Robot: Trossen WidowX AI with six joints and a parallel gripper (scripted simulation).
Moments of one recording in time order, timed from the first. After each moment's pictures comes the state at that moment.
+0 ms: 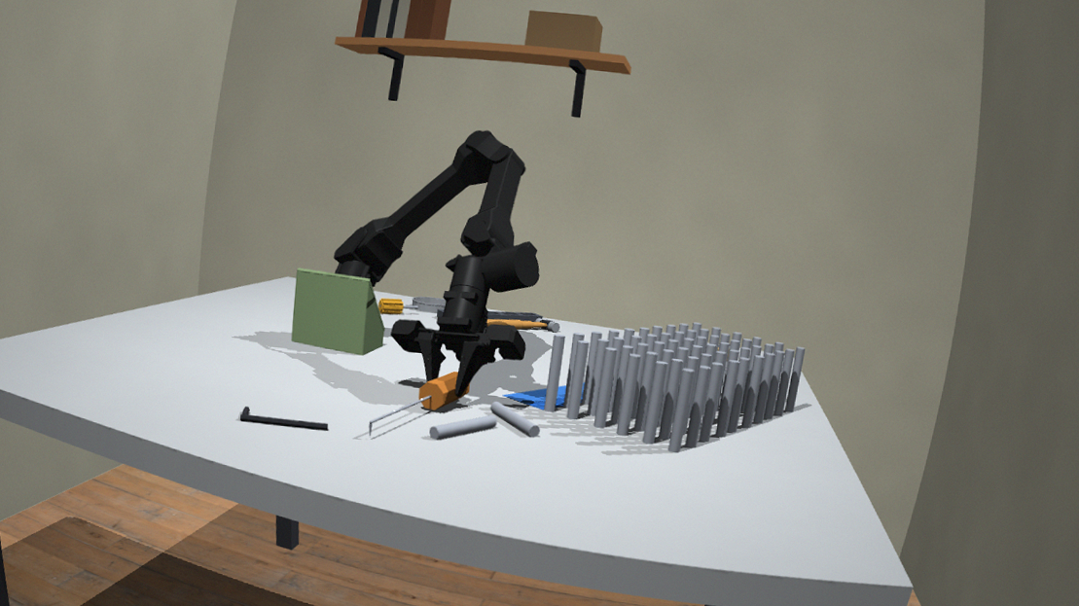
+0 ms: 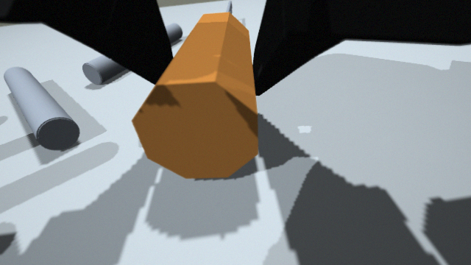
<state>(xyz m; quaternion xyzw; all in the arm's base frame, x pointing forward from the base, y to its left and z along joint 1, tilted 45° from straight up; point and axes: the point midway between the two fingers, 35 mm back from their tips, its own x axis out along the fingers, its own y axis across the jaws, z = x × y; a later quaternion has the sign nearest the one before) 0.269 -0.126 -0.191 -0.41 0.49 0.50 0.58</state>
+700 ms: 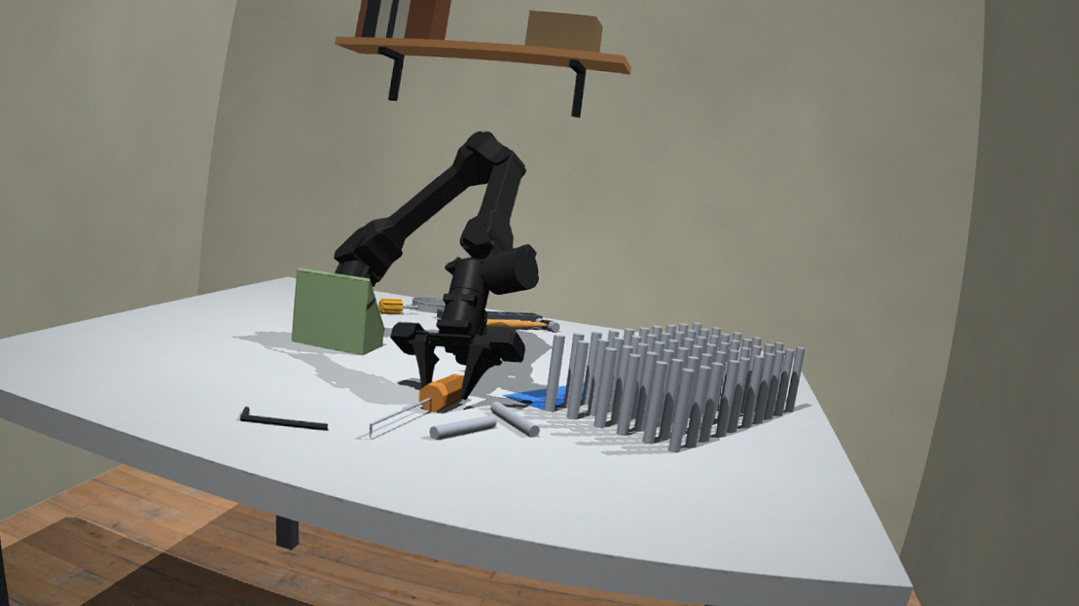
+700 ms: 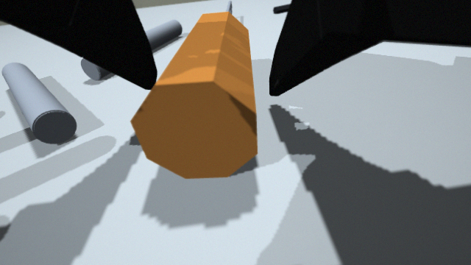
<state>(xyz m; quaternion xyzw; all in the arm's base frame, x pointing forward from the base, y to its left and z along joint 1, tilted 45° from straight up) 0.269 -0.123 -0.193 -0.41 0.49 0.50 0.58</state>
